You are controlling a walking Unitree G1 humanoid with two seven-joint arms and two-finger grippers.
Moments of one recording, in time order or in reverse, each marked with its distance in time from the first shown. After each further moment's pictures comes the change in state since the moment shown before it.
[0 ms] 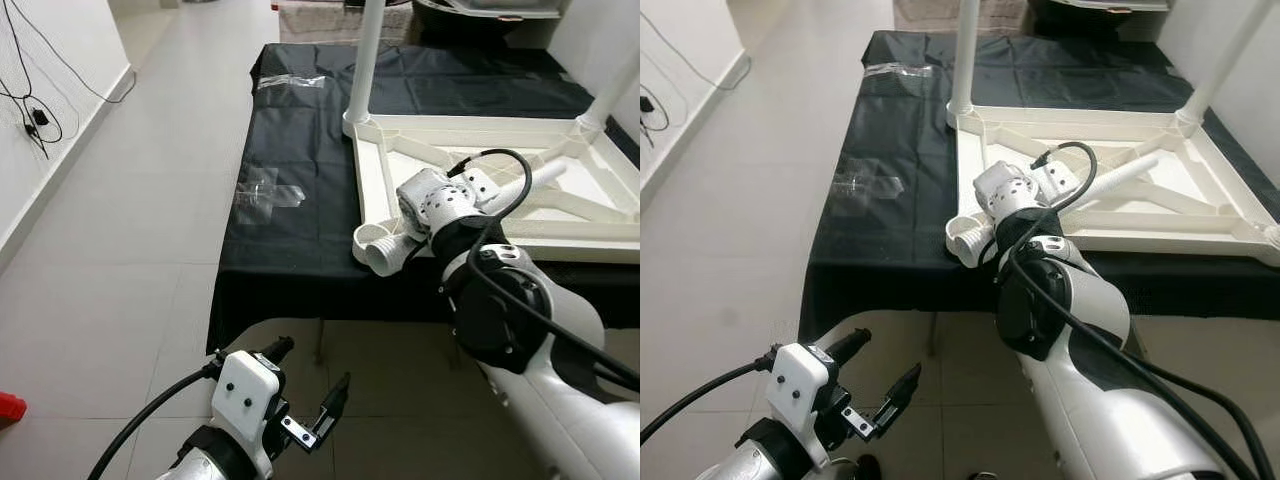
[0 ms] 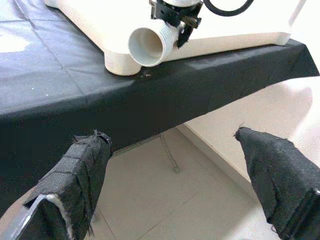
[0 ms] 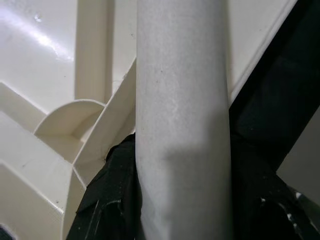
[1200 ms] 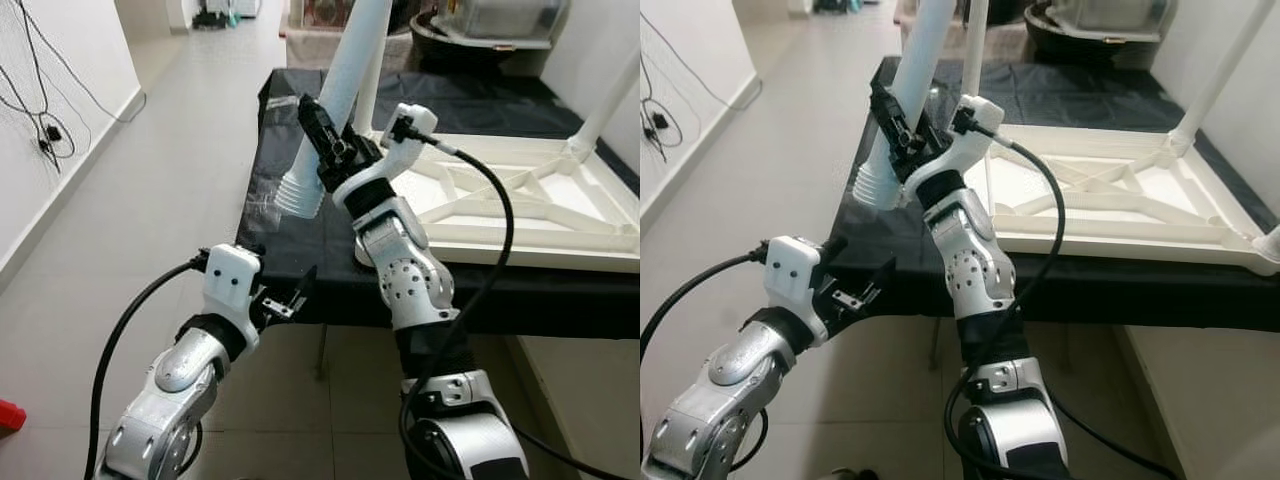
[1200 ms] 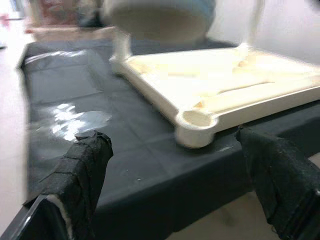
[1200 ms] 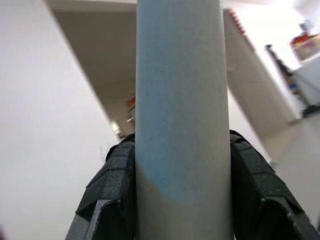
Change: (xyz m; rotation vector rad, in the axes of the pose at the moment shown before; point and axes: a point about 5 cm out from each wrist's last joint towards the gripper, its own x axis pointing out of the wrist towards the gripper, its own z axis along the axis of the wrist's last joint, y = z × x) left arm 0.065 0.068 0.047 0.064 -0.112 0.081; right arm -0.102 0.009 -0.055 -0.150 -0.370 1.770
